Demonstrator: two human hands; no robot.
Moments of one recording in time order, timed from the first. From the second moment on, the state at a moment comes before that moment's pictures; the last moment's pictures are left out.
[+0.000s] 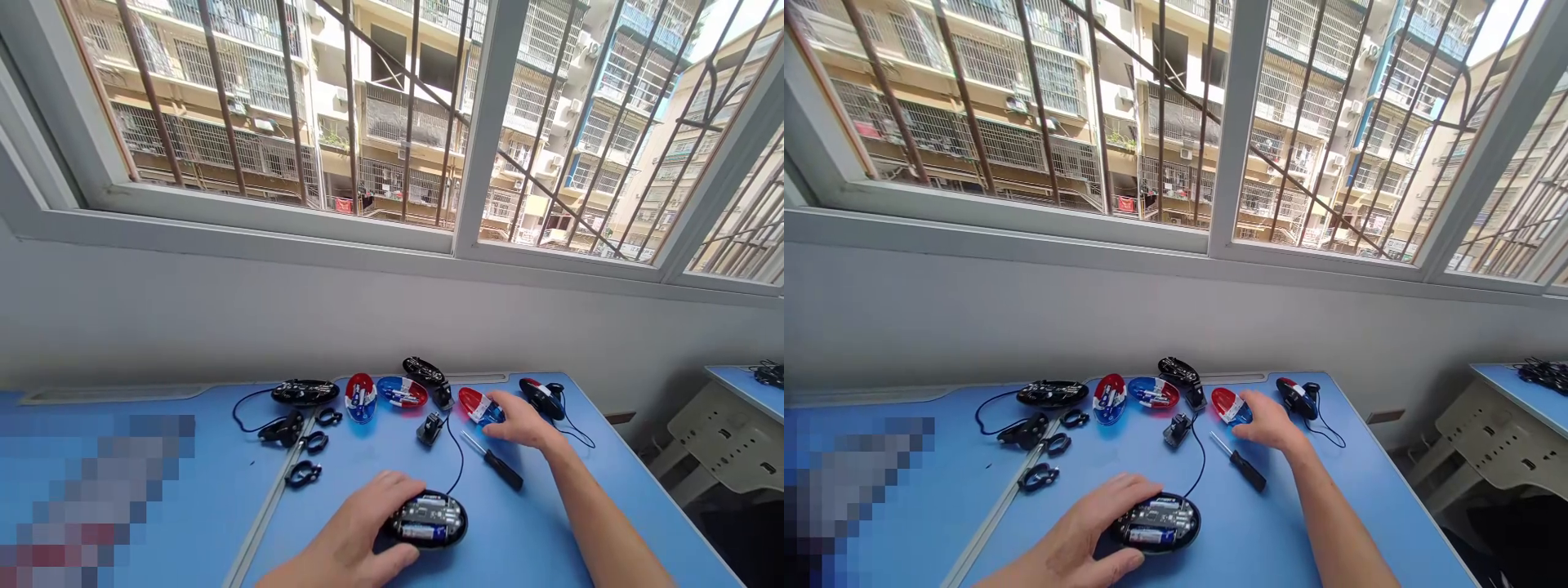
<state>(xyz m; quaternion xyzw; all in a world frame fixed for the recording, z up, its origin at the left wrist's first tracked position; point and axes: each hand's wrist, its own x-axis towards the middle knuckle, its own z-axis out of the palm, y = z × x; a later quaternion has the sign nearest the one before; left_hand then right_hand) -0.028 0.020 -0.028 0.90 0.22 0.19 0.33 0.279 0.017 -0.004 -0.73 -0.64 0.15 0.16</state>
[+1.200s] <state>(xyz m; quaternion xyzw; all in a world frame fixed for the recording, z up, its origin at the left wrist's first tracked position) -0.030 0.020 -0.038 0.90 0.24 0.23 0.29 0.273 -0.006 -0.002 -0.75 -0.65 0.02 0.11</state>
